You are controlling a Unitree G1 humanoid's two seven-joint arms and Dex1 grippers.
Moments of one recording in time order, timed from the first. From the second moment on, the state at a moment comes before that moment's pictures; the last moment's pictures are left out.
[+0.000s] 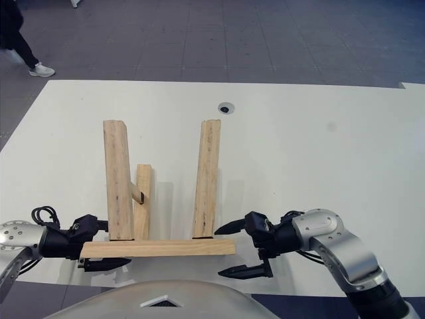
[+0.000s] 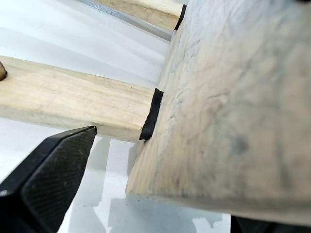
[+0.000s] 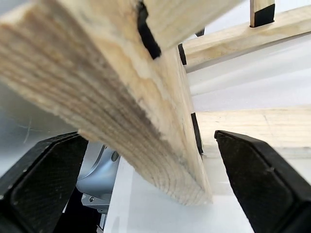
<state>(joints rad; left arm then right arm) 0.43 0.88 0.06 -0.38 -0.40 0.33 -1.30 0.20 -0.83 0.20 -0.50 0.51 0.48 1.30</state>
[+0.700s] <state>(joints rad) 0.29 0.83 0.09 -0.41 -0.60 0.56 -1.23 0.04 -0.84 0.13 -0.48 0.60 0.65 1.23</state>
